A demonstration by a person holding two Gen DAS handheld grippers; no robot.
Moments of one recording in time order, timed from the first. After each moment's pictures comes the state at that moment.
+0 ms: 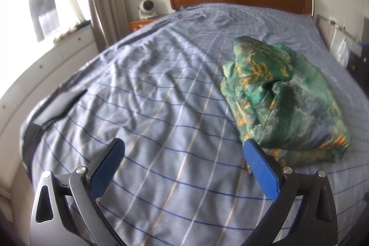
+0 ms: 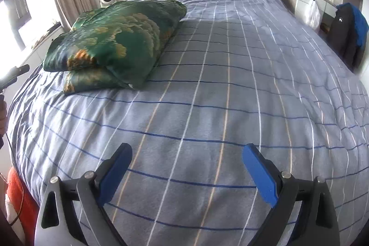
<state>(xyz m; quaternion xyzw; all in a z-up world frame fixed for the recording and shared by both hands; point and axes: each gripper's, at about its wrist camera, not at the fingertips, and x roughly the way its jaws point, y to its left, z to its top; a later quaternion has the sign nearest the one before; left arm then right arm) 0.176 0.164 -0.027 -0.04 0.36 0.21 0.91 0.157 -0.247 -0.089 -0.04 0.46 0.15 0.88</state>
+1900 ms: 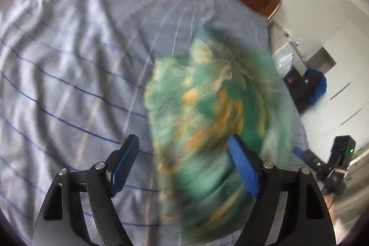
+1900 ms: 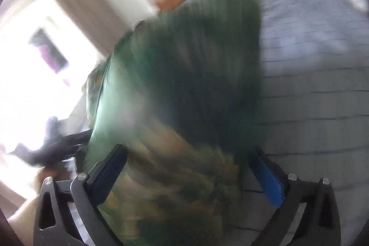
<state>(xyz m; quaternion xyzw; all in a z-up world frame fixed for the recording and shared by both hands) 0.360 0.170 -0.066 -0.25 0.40 -0.05 0.88 0.405 -0.131 -0.082 0.12 0.43 0.28 0.85</state>
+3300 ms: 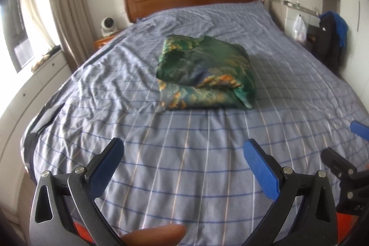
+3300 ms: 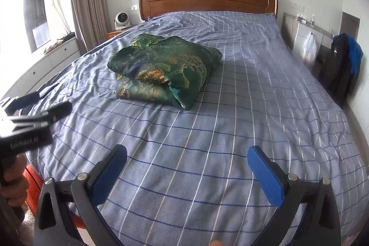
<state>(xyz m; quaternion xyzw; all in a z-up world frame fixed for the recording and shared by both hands) 0.093 -0.034 0.027 0.02 0.37 0.10 0.92 0.068 -0.197 0.001 -0.06 0.37 0.15 0.91</state>
